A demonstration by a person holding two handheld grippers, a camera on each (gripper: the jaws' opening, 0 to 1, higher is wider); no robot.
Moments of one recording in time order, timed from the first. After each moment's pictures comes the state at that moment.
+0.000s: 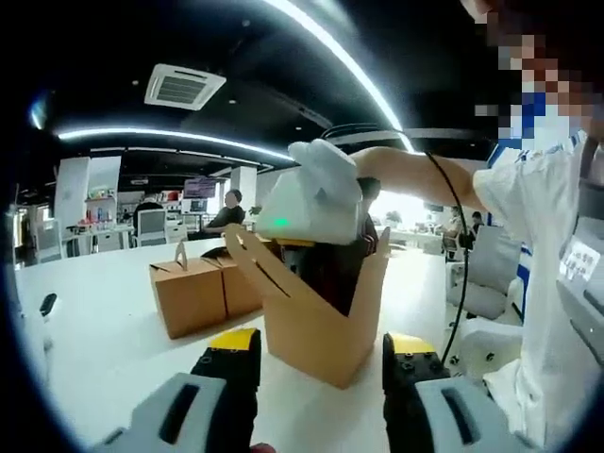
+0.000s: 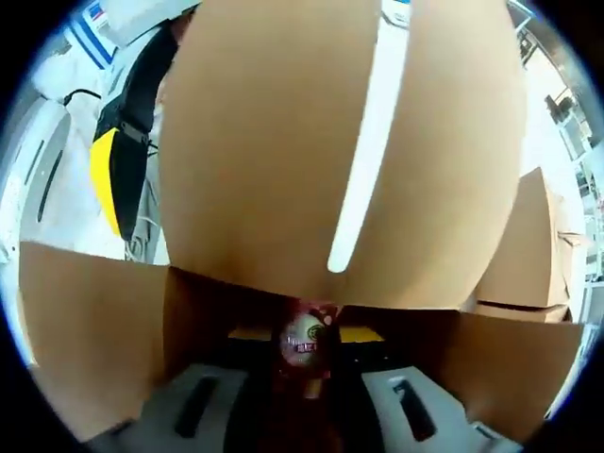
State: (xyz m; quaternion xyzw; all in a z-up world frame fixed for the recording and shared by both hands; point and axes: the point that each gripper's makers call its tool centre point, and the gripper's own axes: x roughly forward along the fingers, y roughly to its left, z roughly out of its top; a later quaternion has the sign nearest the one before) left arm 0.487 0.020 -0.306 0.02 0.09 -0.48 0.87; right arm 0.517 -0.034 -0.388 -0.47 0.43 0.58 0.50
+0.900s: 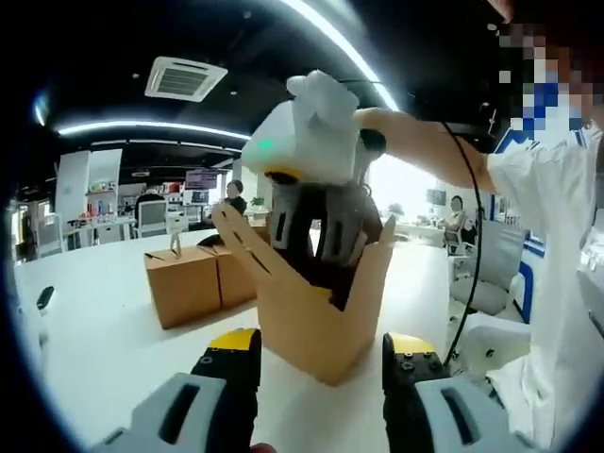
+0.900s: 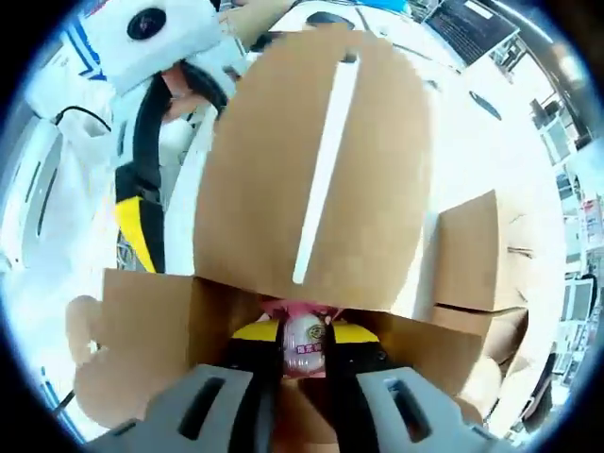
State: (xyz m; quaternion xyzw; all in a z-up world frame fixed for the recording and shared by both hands) left arm 0.488 0.005 -0.319 0.03 0.11 -0.48 0.87; right arm 0.531 -0.026 -0.343 -0.49 0.40 0.55 0.54
